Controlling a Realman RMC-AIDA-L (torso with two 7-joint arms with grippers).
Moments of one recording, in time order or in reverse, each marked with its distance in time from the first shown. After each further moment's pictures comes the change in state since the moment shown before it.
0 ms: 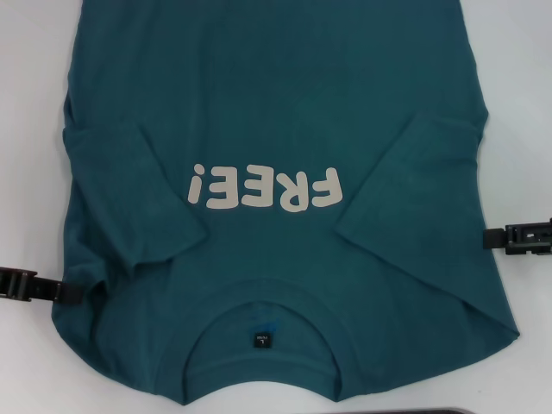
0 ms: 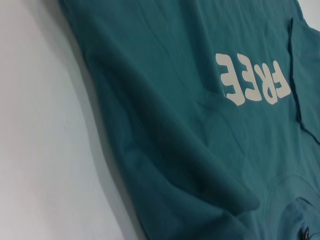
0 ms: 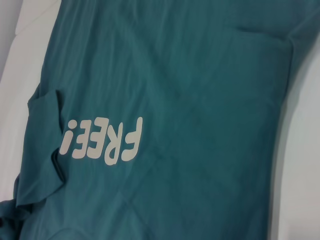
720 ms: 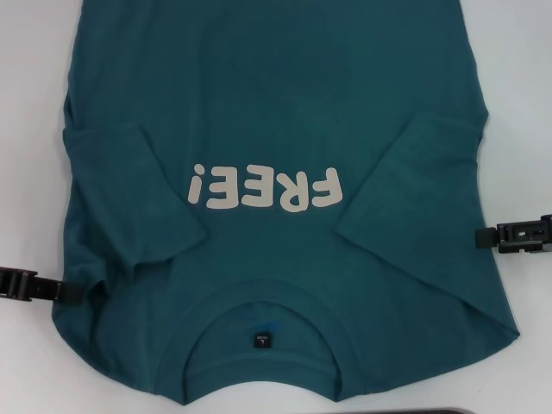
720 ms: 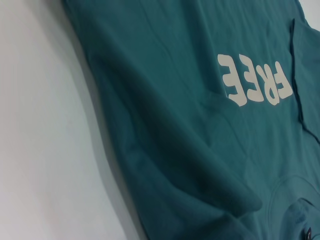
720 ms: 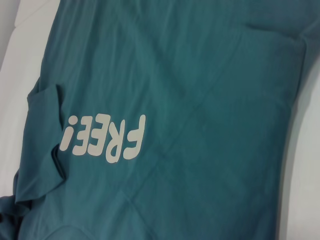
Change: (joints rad) left arm 0.002 -0.002 -0.001 0.000 0.000 -0.006 0.002; right arm 0.012 0.002 -0.025 0.003 0.000 0.008 0.011
